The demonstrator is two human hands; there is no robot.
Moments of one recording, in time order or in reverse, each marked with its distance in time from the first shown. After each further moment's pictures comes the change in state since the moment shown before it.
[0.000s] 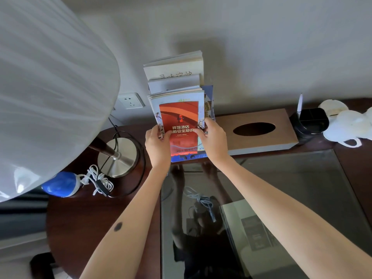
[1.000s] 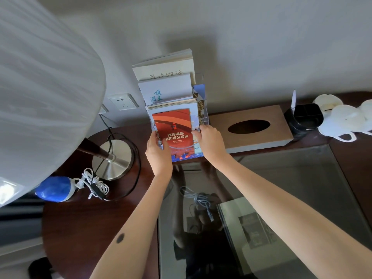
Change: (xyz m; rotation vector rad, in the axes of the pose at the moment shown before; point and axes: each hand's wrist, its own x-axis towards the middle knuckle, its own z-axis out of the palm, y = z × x) left_hand -0.024 -0.001 0.012 0.013 0.007 -0.029; right_hand 0.004 0.015 -0.001 -0.174 -0.175 0.037
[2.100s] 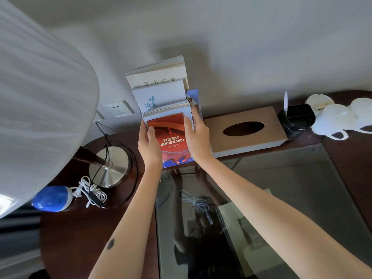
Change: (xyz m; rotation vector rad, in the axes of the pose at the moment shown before) left_hand 0.023 0.030 -0.010 -0.408 -0.080 -0.159; right_hand -0.006 -0.053 -0.021 0.748 0.166 0.107
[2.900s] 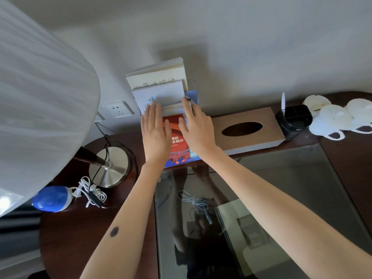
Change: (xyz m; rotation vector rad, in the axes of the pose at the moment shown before) left_hand 0.007 0.007 0.012 0.714 -0.047 0.700; right_hand 0.019 0.000 -0.013 -0.870 -0.022 -0.371
